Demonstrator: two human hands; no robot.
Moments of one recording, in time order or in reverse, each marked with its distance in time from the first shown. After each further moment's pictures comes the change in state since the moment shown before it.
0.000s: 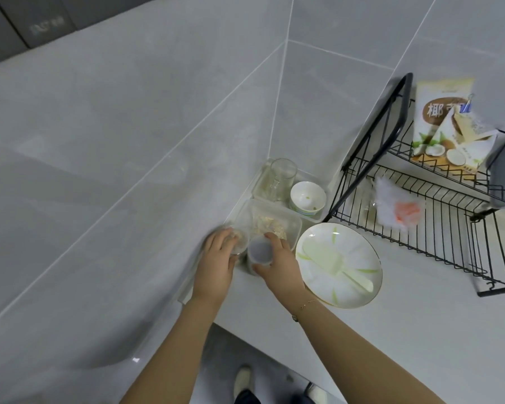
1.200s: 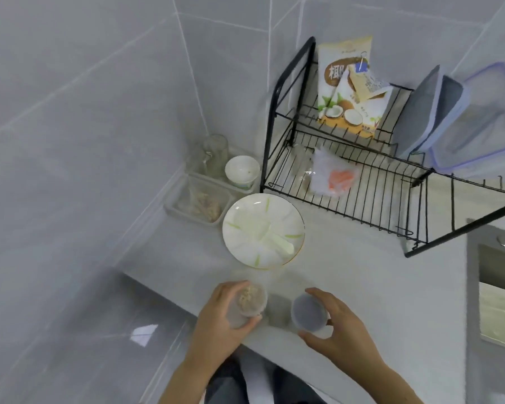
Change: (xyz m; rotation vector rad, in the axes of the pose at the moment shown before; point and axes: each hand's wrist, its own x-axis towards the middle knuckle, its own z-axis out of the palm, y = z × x) left_hand -0.147 0.183 0.075 -0.366 -0.162 -0.088; right_hand -0.179 0.210 -0.177 -0.079 -0.094 -0.092
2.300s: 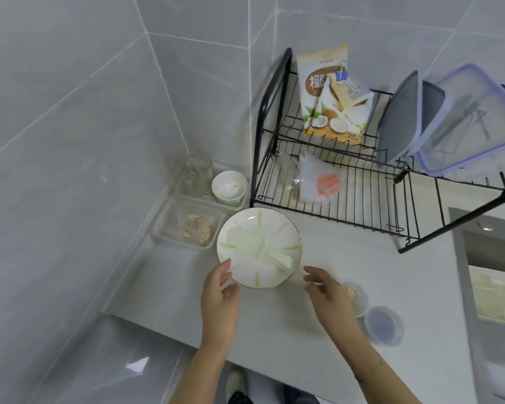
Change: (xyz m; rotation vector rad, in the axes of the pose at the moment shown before) left_hand 0.078 0.014 -0.010 -0.506 0.181 -0.424; right_hand 0.070 -0.041 0.012 0.416 0.306 0.436
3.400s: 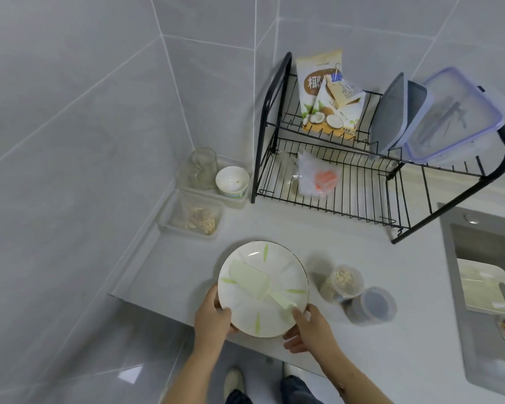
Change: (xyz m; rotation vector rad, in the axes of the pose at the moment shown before) left_hand -0.022 -0.051 -0.037 0.128 -0.085 -0.290; right_hand -0.056 0.040 0.035 0.131 -0.194 0.378
